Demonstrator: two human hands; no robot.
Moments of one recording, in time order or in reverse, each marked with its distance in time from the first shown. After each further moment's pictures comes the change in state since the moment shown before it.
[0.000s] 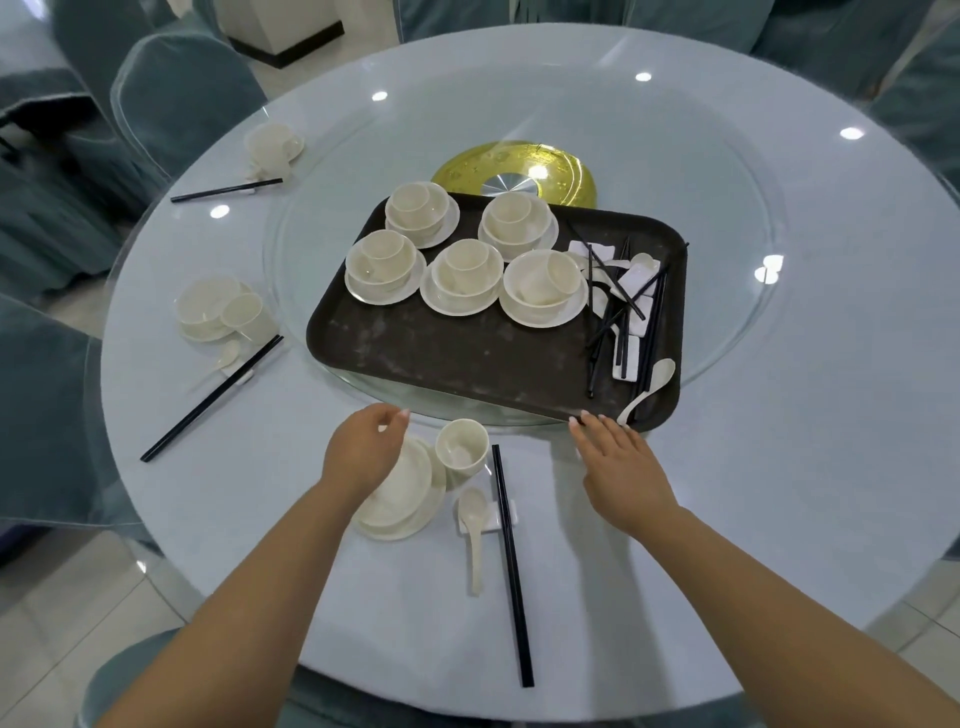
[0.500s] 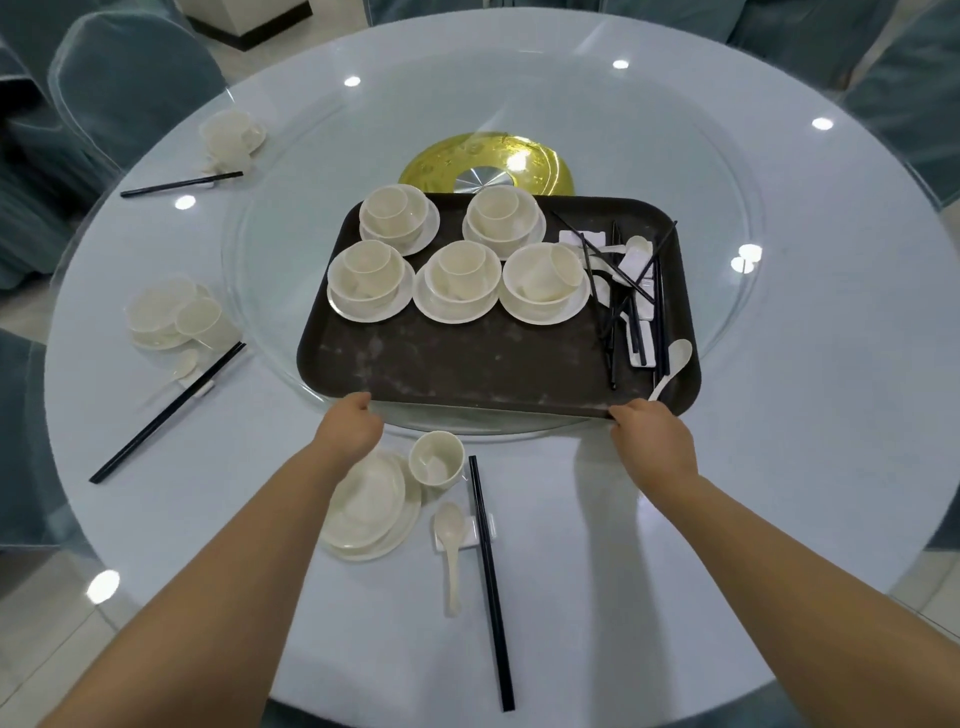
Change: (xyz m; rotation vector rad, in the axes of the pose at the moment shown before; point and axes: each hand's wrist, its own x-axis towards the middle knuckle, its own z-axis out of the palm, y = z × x) left_hand 0.051 0.020 0.011 -0.116 -0.173 -0.180; right_hand 0.030 0.048 -0.035 0.052 0.075 0.324
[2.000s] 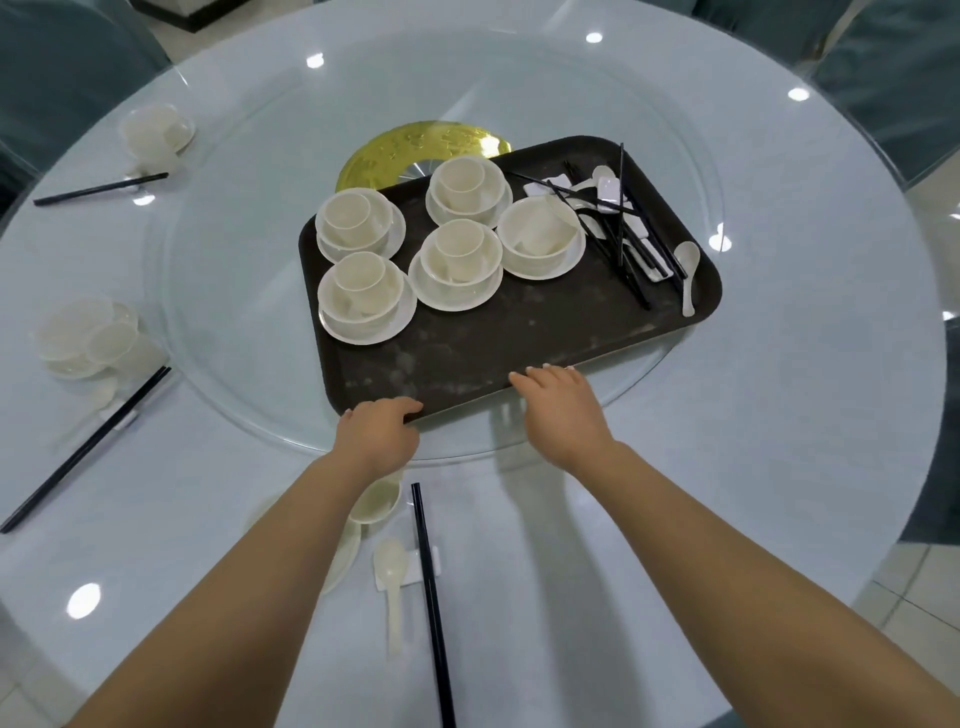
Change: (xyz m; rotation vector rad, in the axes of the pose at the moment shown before) left_hand 0.007 0.074 0.069 0.568 -0.105 0.339; right_hand 0.055 -0.017 -0.010 0.074 -0.020 -0.284
